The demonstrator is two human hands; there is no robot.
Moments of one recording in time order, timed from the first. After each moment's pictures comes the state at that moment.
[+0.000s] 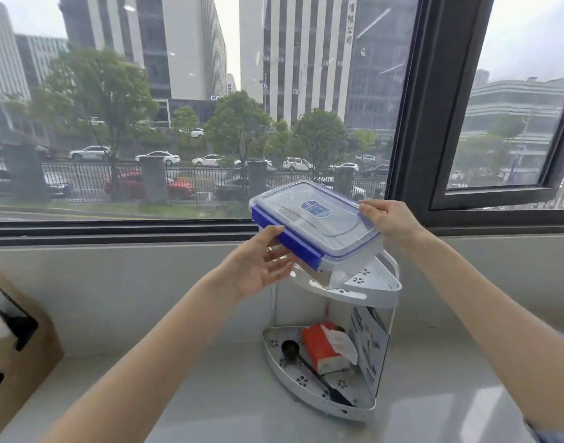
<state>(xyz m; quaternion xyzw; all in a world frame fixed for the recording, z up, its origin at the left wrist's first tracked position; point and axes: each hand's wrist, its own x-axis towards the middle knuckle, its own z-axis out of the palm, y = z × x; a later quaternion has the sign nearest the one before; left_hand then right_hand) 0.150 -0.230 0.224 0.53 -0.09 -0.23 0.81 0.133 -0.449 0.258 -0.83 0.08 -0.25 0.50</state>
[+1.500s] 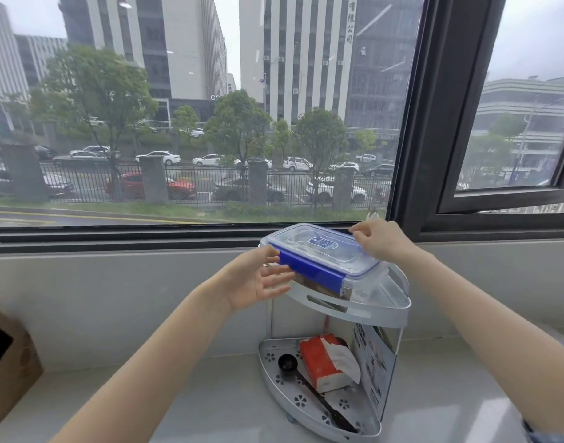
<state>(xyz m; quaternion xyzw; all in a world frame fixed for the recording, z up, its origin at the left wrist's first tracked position) 0.190 -0.240 0.208 0.59 -0.07 -0.27 0.76 0.178 -0.462 0.235 -0.96 0.07 -0.16 0.21</state>
